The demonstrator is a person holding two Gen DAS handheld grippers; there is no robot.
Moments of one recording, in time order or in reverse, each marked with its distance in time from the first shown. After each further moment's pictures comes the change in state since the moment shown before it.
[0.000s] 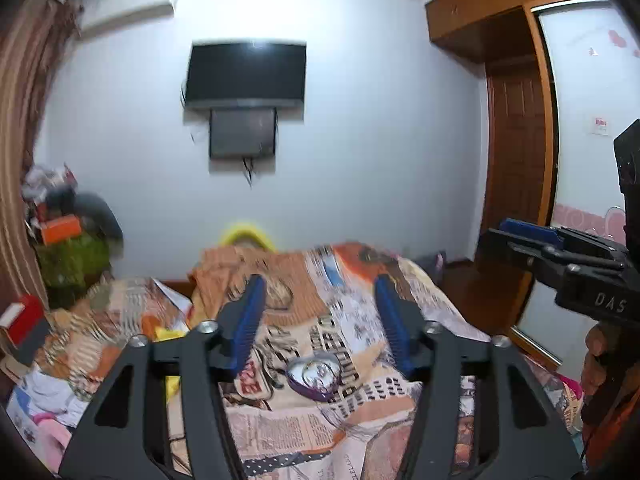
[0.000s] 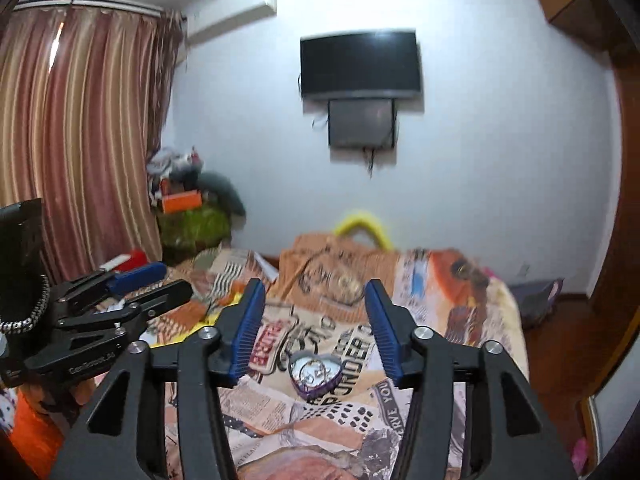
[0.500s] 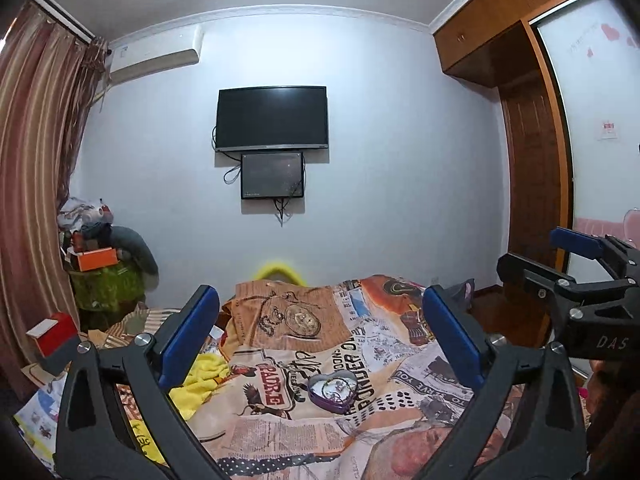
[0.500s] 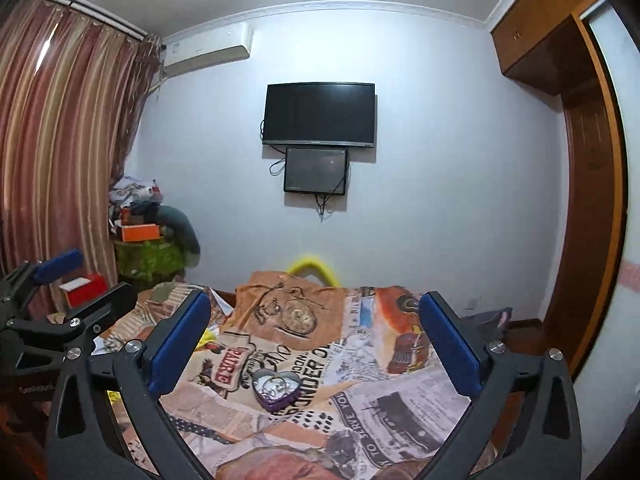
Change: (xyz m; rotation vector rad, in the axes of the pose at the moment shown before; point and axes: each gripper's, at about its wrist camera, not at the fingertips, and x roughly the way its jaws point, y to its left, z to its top) left arm -0.052 -0.026 -0.009 0.023 -0.119 0.113; right arm -0.033 0.022 -0.015 -0.032 -0.151 -0.201
